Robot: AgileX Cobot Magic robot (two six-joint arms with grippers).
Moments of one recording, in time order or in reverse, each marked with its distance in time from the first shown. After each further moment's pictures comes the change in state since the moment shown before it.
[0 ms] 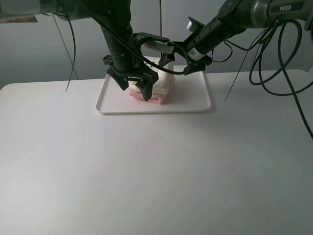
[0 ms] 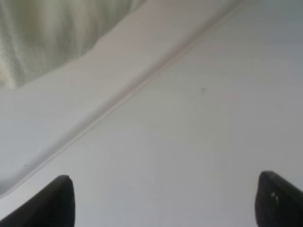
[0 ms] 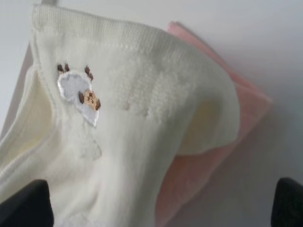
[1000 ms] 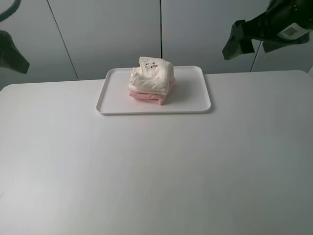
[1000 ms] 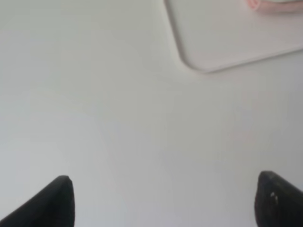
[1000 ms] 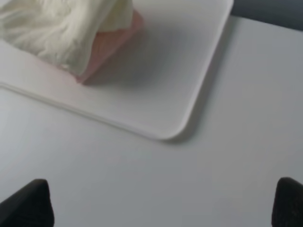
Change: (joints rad) left arm 0.374 -1.134 0.988 0.094 -0.316 -0.133; right arm 0.000 -1.008 0.899 -0.478 -0.143 0.157
